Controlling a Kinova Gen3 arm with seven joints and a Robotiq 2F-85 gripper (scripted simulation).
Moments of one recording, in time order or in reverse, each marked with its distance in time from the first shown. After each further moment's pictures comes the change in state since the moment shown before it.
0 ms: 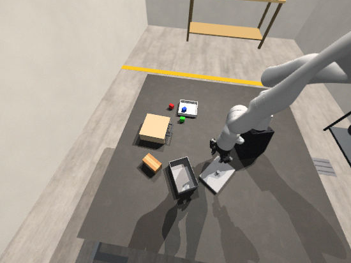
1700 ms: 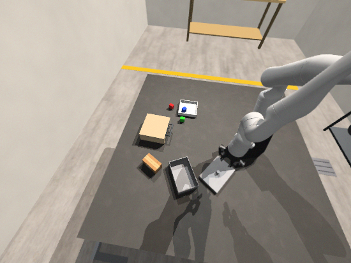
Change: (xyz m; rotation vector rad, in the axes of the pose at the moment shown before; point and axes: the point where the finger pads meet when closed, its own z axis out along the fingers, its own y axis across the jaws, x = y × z) arm 0.020 0.047 0.003 0.020 -0.004 -0.160
